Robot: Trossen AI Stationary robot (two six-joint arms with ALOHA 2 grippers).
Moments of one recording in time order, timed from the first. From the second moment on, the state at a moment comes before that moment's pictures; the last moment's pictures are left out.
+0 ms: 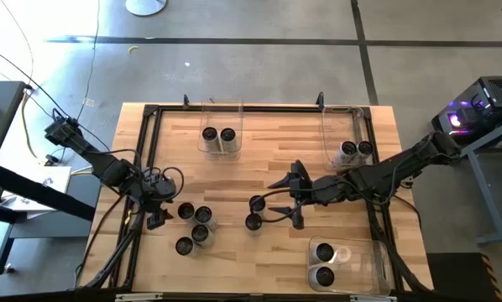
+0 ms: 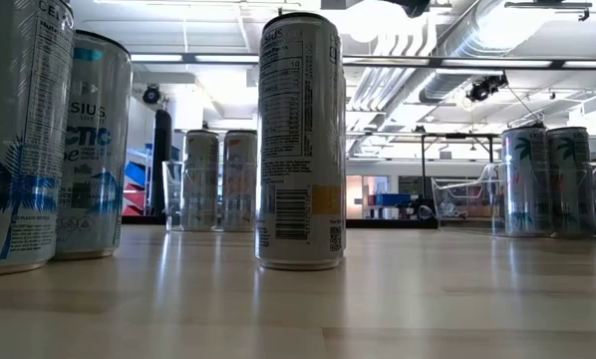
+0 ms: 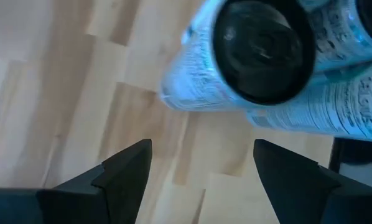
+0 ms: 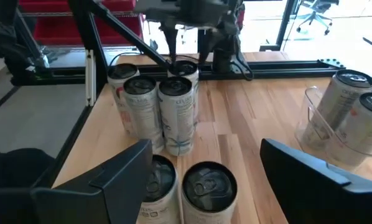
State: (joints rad) left arm -0.61 0.88 0.76 -1.00 -0.10 -0.86; right arm 0.37 1.33 0.98 -0.01 0.33 0.16
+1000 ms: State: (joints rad) left arm -0.62 1.05 0.76 -0.83 -0.27 -0.64; right arm 0.42 1.33 0.98 0.03 0.39 0.17
